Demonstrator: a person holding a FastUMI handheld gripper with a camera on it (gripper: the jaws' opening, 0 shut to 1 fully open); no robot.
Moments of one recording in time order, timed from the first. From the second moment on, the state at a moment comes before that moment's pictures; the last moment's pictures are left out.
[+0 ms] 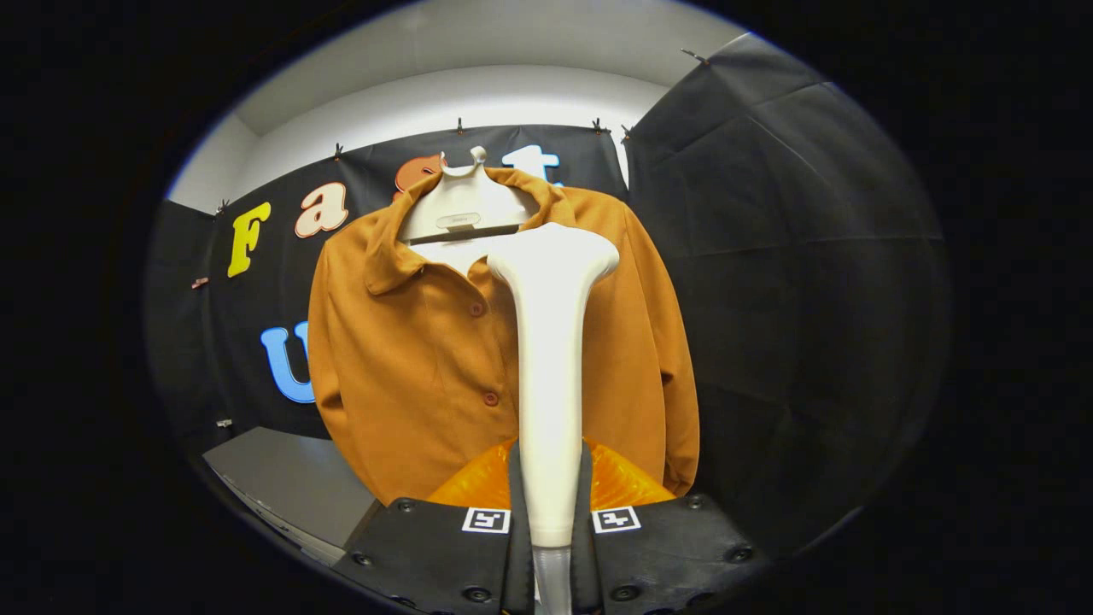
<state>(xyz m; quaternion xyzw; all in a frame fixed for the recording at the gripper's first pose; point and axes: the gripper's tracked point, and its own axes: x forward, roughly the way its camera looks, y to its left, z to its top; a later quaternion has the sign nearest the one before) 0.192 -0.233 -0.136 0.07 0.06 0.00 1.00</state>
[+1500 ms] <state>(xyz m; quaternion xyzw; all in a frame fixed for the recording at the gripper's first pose) 0.099 -0.242 -0.382 0.07 0.27 -0.03 0.96</state>
